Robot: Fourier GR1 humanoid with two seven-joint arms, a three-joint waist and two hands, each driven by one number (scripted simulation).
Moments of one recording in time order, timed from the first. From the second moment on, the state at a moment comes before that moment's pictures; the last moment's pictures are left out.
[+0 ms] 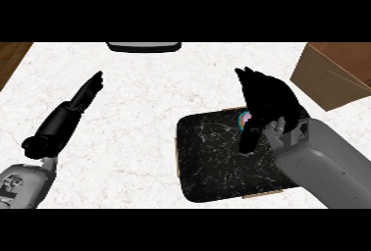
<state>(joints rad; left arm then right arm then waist) -0.24 0.46 -0.18 -1.50 0.08 -0.04 -0.10 -0.76 -0.45 0.59 -1.60 0.35 0.35 1.14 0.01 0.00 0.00</state>
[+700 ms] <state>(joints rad) -0.23 0.42 -0.17 -1.51 0.05 -0.05 -0.09 -0.71 -0.38 0.57 -1.47 0.49 0.38 1.09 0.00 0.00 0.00</state>
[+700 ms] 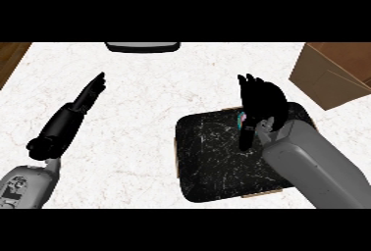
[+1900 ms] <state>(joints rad) -0.20 0.36 -0.09 -1.55 -0.02 -0.12 -0.08 -0.56 -0.28 0.42 -1.35 0.73 0.43 0.92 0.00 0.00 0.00</state>
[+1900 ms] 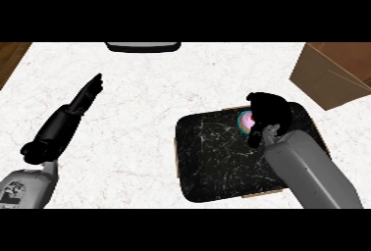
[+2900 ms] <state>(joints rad) -0.24 0.31 -0.07 -1.55 -0.06 -0.16 -0.07 -0.78 -0.20 0.37 -0.99 0.84 0.15 0.29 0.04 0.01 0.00</state>
